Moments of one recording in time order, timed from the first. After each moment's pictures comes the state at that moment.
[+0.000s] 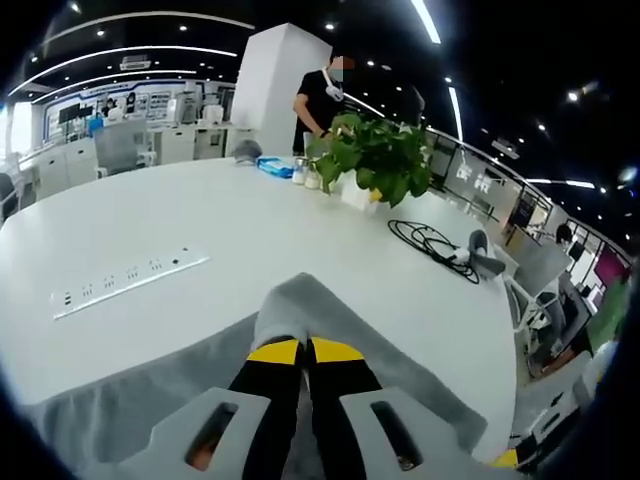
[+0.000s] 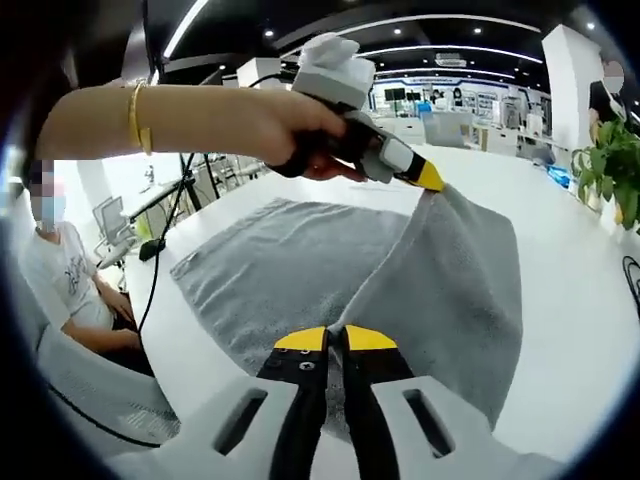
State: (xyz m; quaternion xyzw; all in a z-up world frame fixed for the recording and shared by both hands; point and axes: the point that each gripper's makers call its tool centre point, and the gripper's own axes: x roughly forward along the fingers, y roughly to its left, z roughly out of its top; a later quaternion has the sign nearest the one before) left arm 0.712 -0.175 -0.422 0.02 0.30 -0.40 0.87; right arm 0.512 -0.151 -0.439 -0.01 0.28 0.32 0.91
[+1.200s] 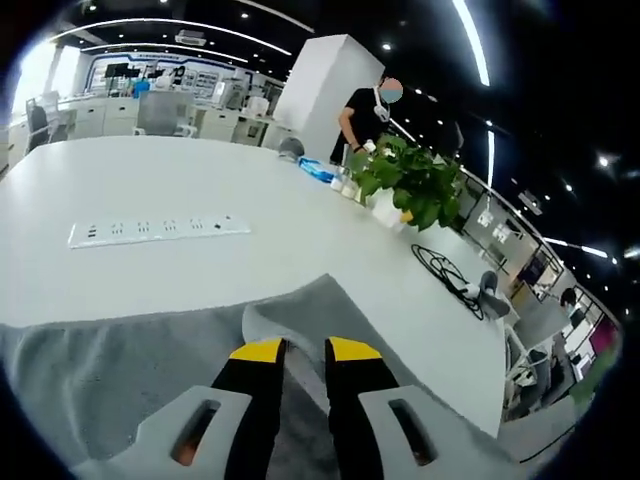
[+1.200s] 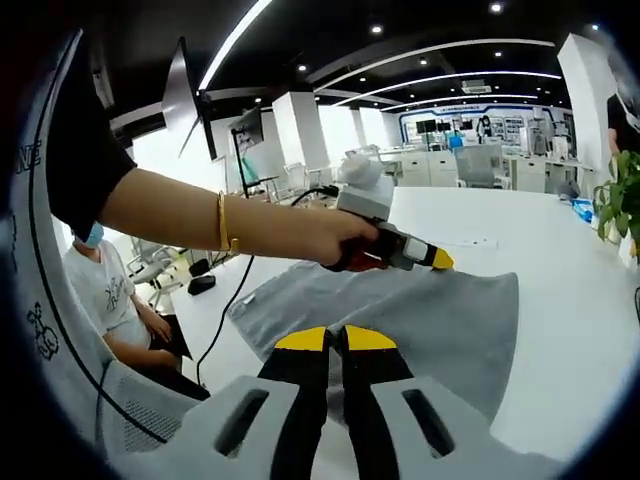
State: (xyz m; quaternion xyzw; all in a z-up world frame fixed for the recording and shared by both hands) left arm 0.715 -0.133 -0.445 -0.10 0.33 -0.33 0.88; right arm 0.490 -0.132 -0.357 0.02 0.21 0.38 0.90
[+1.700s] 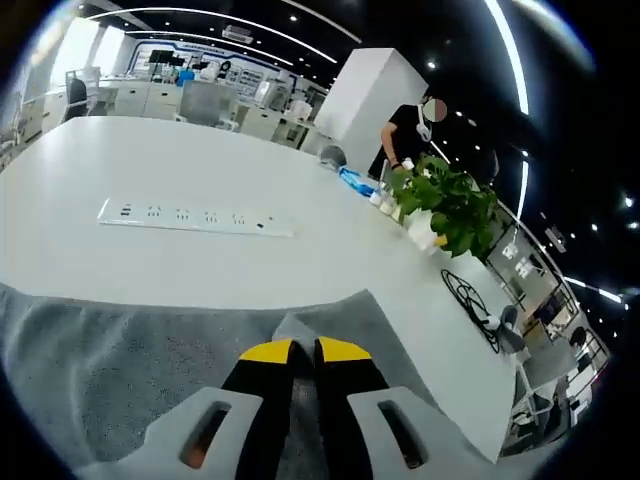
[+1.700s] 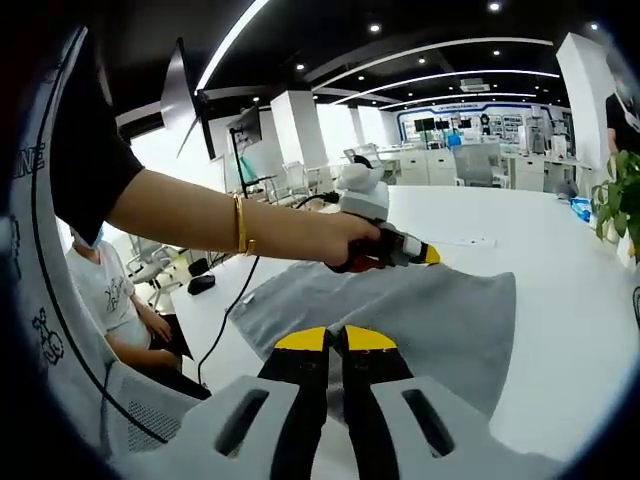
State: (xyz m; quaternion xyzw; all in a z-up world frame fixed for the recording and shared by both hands) left arm 0.736 -0.112 -0.447 -0.13 0.32 -0.26 0.90; right arm 0.488 -0.133 -0.355 0.02 0.21 0.38 0.90
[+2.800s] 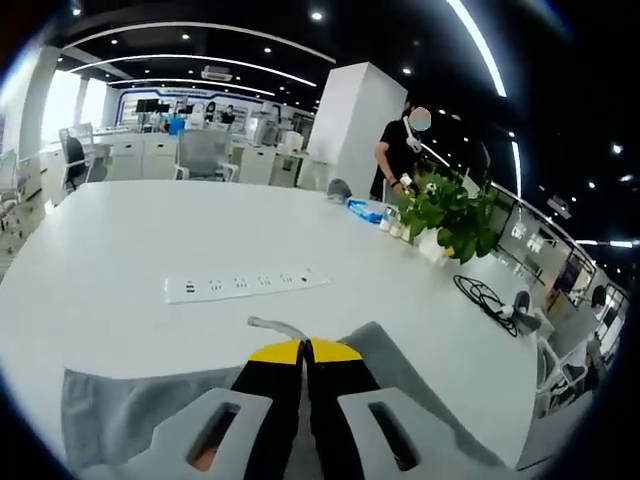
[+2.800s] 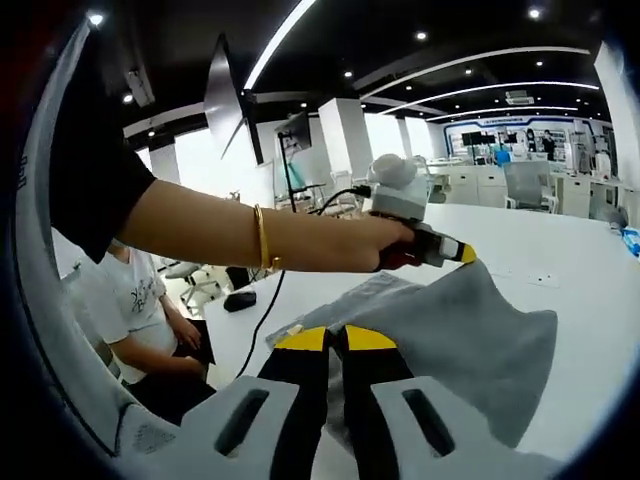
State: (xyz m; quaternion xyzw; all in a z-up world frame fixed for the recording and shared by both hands) left arm 0.749 -0.014 -0.388 -0.06 0.25 -0.26 0.93; right arm 0.496 -0.019 -0.328 0.01 0.18 0.48 0.86
